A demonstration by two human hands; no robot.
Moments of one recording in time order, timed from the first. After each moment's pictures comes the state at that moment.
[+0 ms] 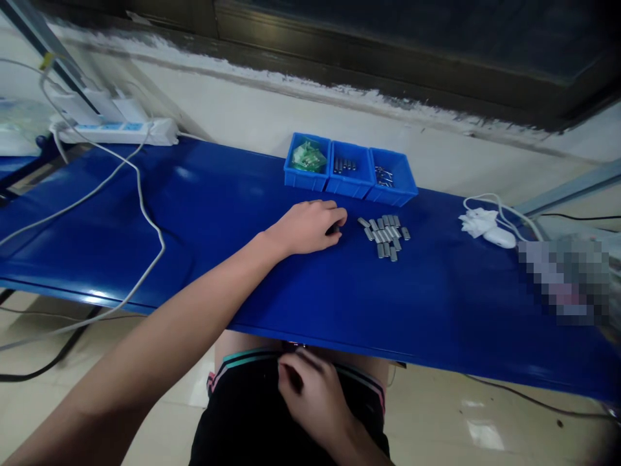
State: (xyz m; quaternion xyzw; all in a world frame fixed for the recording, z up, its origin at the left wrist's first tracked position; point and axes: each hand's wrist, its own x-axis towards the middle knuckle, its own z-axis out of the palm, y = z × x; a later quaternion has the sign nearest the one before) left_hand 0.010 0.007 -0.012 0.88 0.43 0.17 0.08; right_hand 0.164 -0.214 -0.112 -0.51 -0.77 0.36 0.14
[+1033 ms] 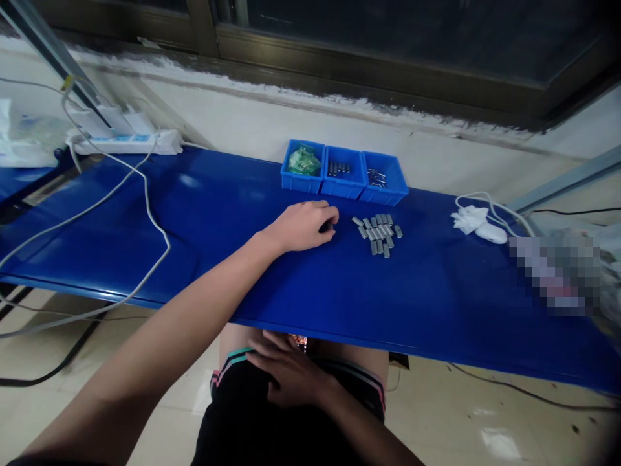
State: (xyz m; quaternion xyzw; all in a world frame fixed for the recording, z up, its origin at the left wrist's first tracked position) left_hand 0.006 0.008 -0.015 0.88 0.43 0.19 0.09; right_hand 0.155 -0.208 -0.196 -0.27 -0.86 0.42 0.01
